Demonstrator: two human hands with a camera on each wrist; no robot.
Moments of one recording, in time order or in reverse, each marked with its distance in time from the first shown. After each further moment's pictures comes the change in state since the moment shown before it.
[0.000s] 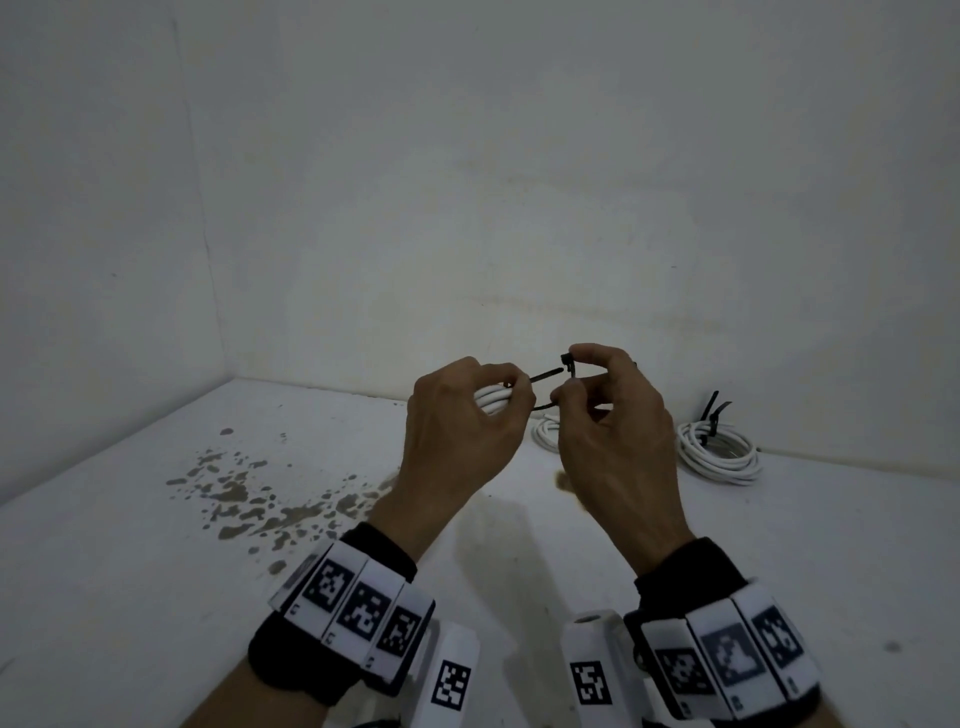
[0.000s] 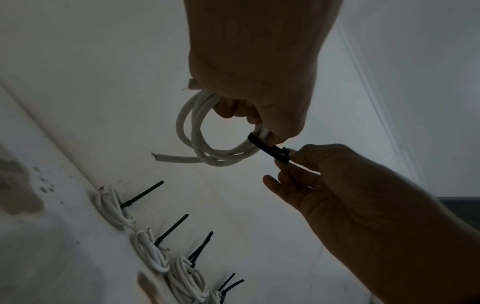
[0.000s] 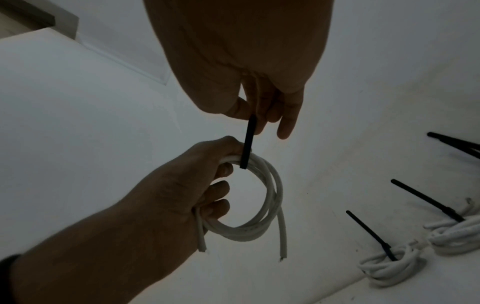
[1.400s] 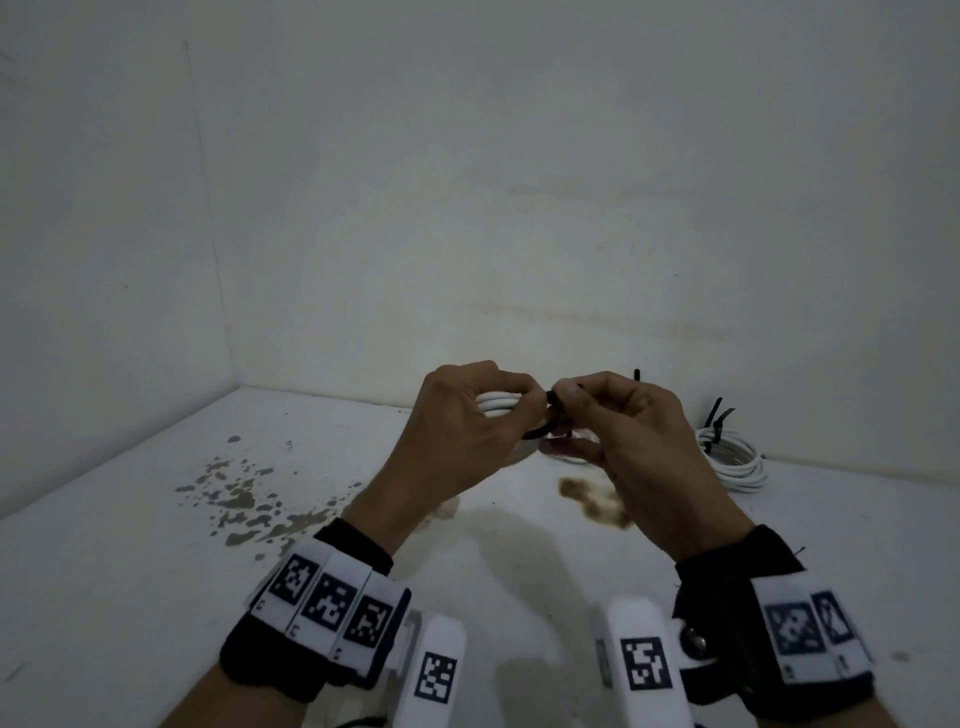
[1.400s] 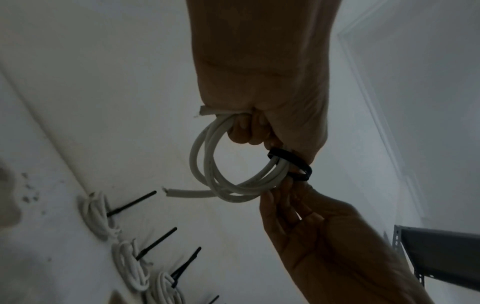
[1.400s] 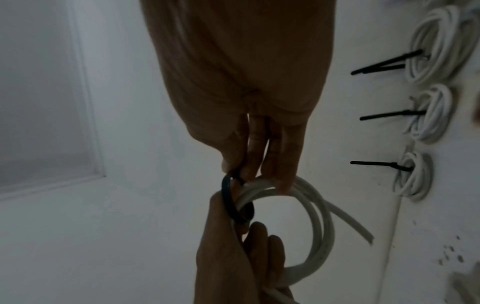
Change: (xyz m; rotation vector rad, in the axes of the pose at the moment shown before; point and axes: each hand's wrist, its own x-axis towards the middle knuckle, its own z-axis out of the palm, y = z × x) left_hand 0.011 0.008 -0.018 -0.183 -0.235 0.032; right_hand 0.011 -0.003 -0.022 0.518 -0.277 0.226
